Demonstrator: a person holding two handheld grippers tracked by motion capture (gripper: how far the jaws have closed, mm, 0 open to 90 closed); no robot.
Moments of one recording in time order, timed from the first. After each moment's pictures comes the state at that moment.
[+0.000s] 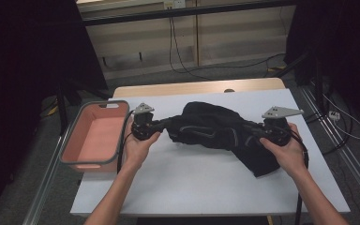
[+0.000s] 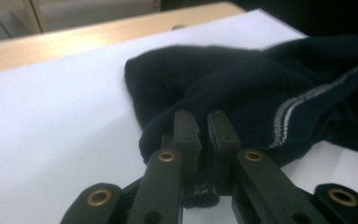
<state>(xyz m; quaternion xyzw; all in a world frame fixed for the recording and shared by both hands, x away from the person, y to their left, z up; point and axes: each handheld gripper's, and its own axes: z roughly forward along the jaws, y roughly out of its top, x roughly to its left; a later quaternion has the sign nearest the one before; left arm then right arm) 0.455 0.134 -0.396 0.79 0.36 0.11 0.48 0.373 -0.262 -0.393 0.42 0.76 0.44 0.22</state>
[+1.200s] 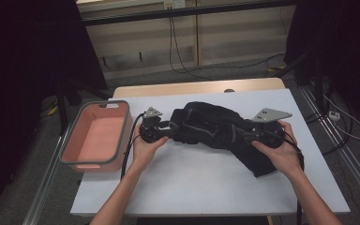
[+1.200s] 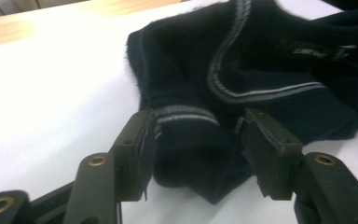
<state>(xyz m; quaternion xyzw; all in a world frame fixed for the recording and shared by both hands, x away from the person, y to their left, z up) 0.466 0.121 -0.426 0.81 0.36 0.12 0.46 0.366 -0.238 -0.386 0.38 0.79 0.40 0.28</state>
